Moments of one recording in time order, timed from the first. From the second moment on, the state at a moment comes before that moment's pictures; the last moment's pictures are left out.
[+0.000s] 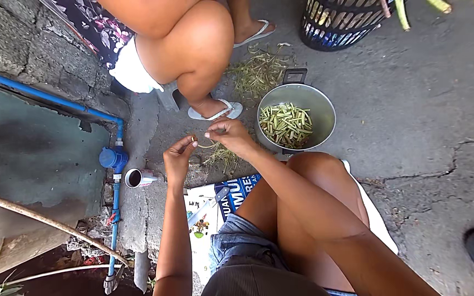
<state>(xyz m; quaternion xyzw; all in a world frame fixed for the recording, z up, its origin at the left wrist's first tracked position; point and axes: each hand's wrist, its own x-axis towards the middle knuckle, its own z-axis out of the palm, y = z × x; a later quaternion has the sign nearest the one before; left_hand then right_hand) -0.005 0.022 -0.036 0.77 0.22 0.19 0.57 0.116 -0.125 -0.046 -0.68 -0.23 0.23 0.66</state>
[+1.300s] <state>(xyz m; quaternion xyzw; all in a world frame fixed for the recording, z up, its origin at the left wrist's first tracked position) -0.015 0.040 -0.040 0.69 0.18 0.34 0.62 0.121 -0.118 -0.067 -0.74 -0.25 0.30 0.54</state>
